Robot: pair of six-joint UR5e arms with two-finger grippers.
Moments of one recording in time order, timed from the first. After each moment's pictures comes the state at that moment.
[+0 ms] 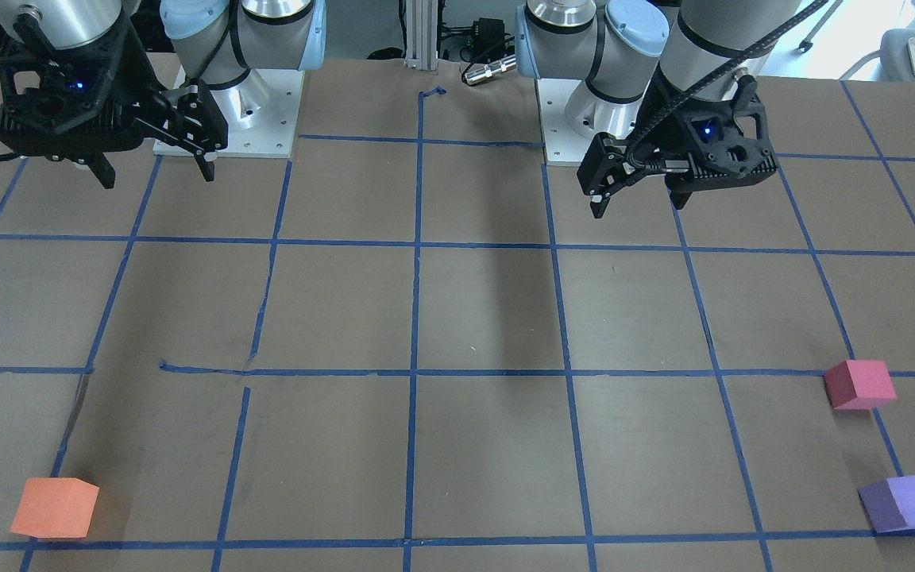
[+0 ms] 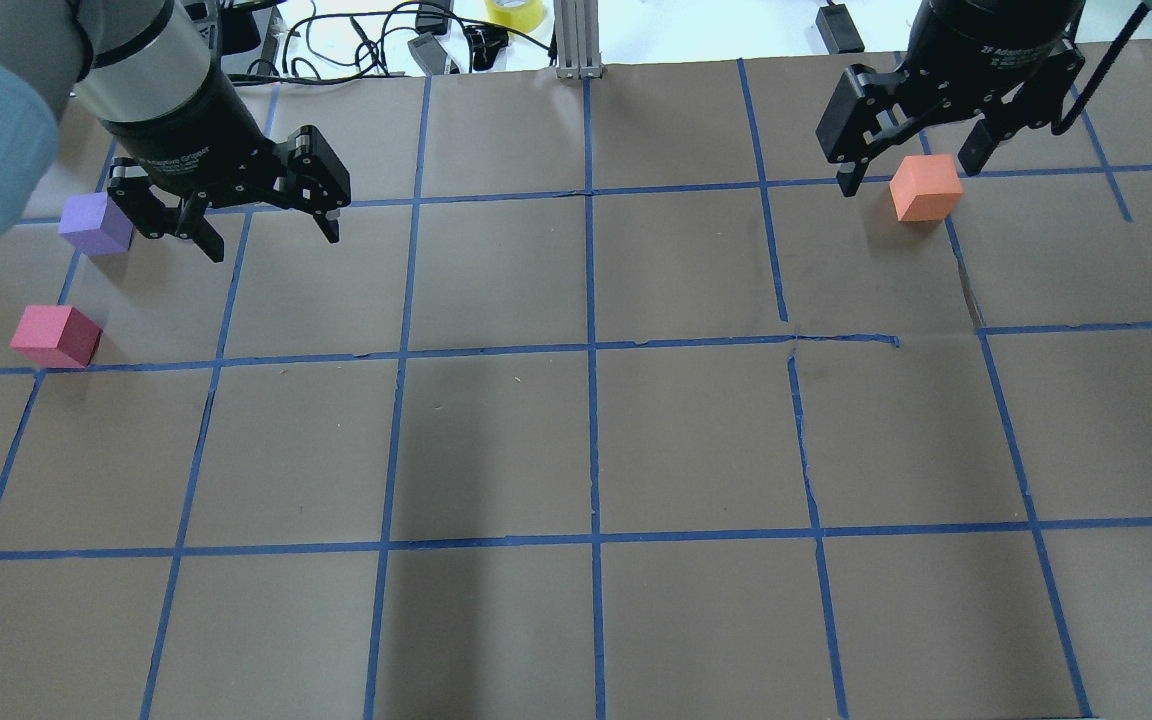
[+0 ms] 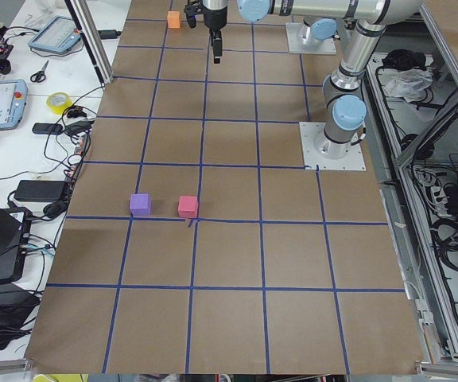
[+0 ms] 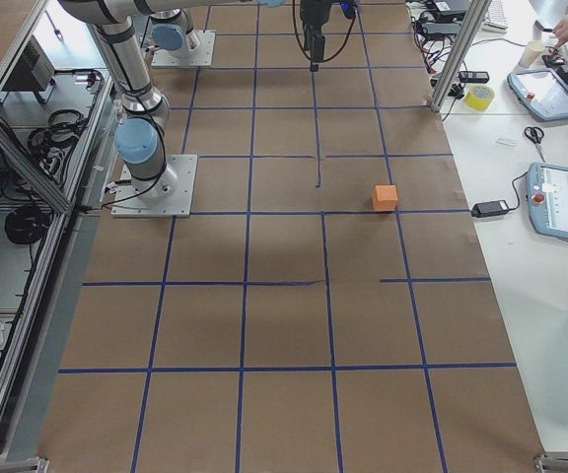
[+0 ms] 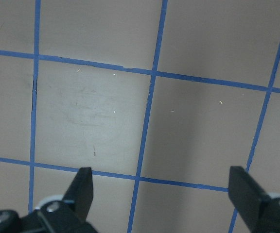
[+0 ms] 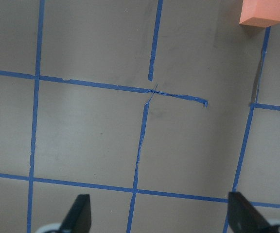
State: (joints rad) left arm -1.58 -1.57 -1.56 -1.57 1.59 -0.17; right arm 1.58 -1.54 1.41 -1.44 -1.59 -0.13
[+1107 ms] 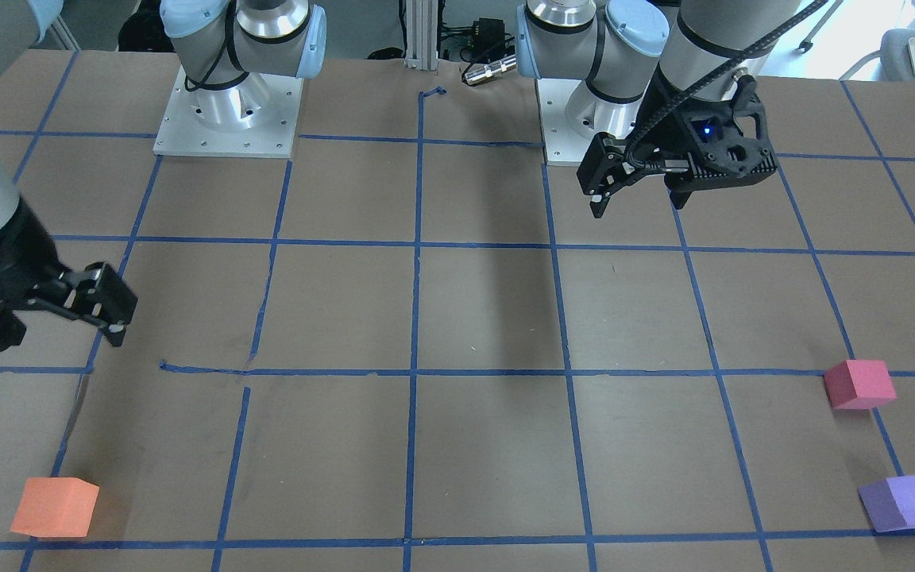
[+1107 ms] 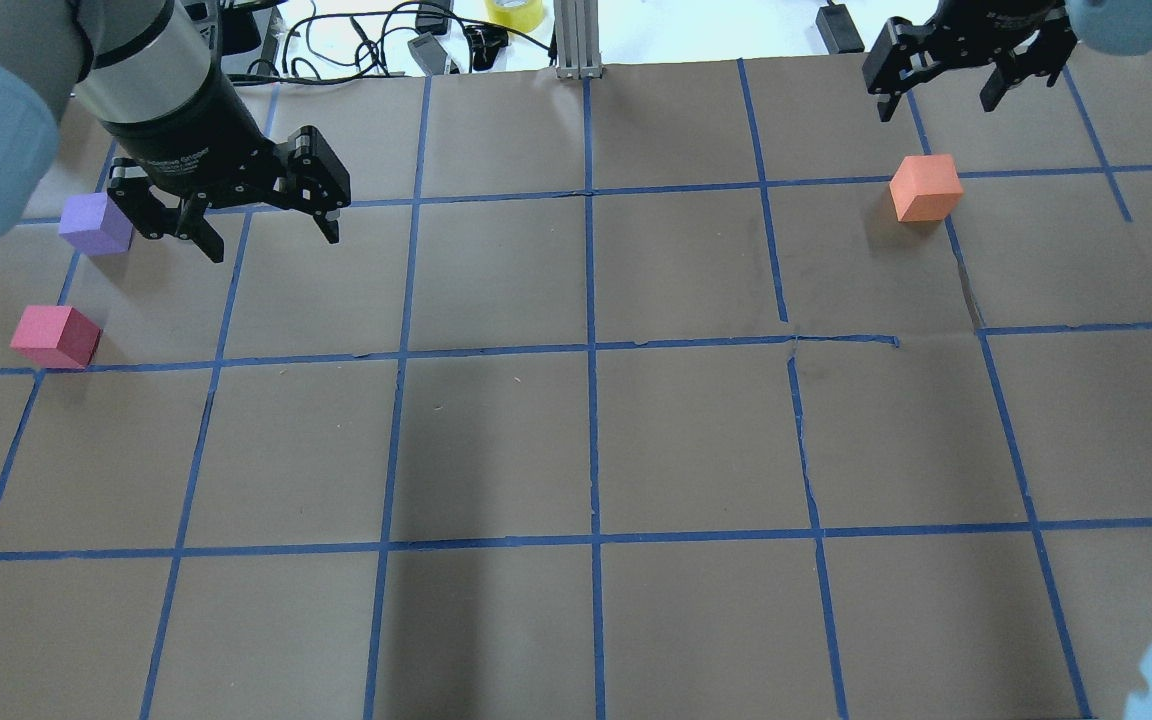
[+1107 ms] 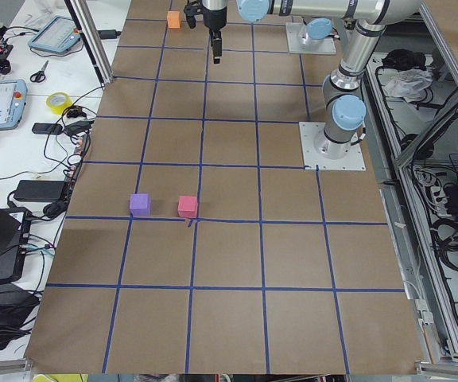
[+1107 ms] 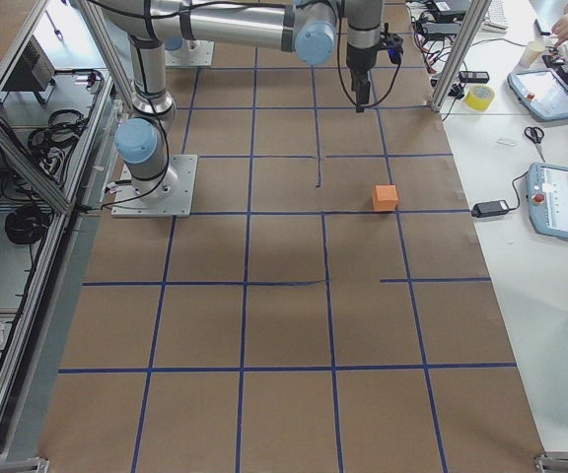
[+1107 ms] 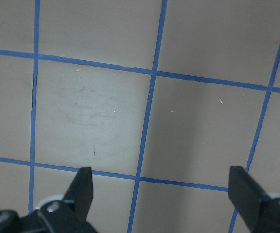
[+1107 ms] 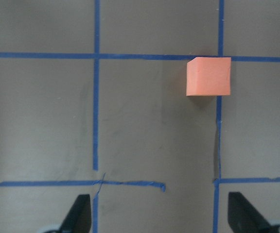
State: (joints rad) left arm -1.58 -1.57 -1.56 -1.57 1.59 -0.17; right arm 1.41 -1.27 1.37 -1.79 -1.61 -0.16
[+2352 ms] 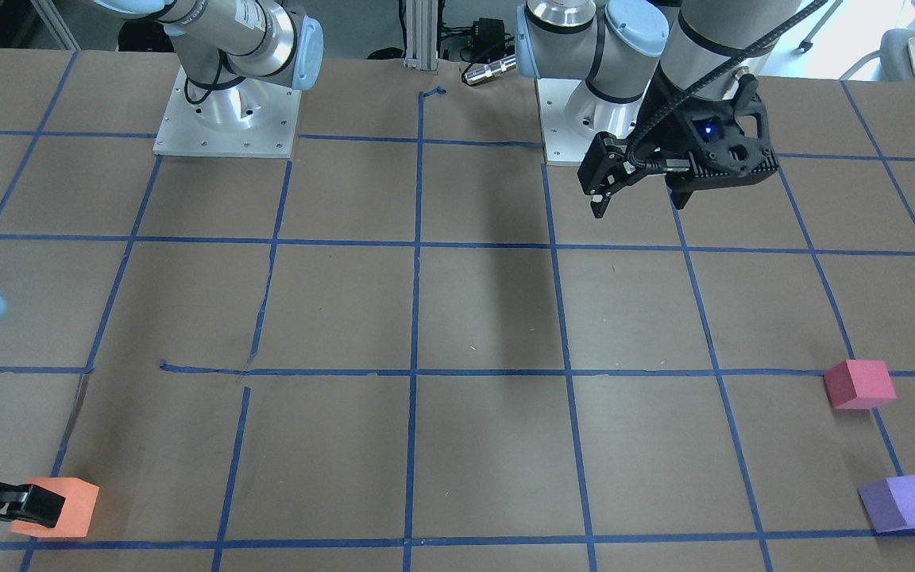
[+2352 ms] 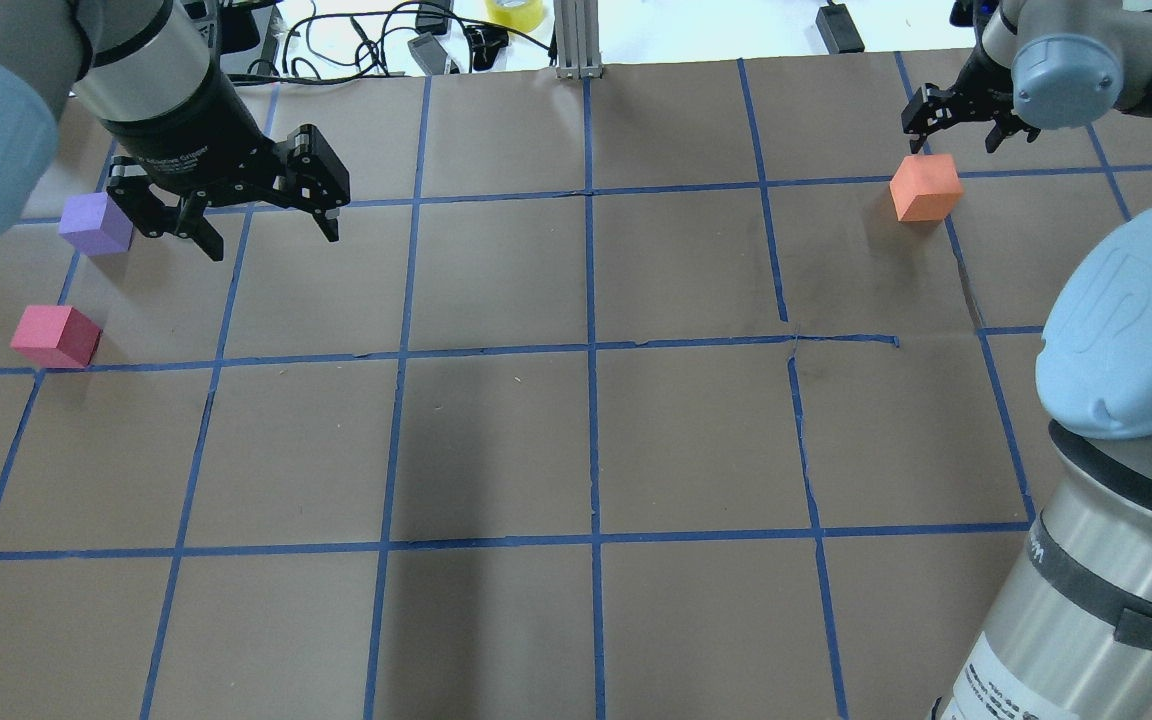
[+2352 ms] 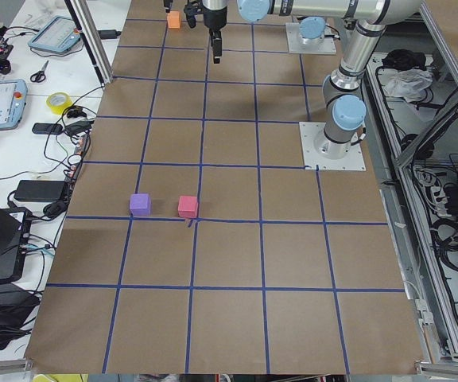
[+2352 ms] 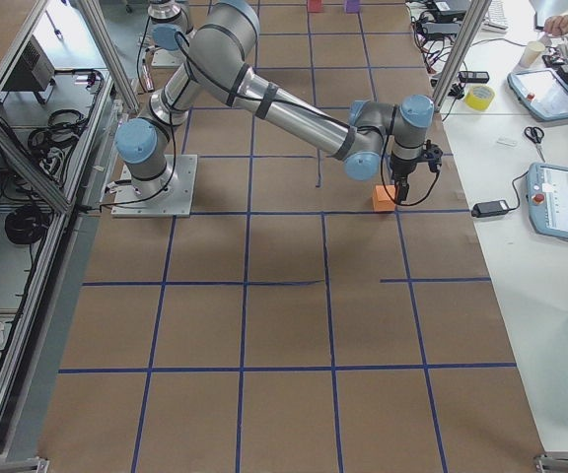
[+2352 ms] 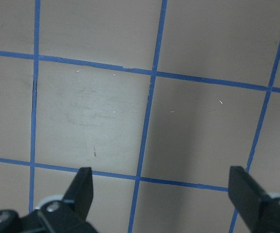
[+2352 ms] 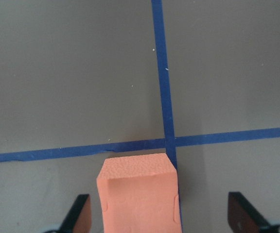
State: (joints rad) left arm -1.58 -1.57 -1.56 -1.56 1.59 -0.17; right arm 1.29 -0.87 1.26 -2.07 -1.58 -0.21
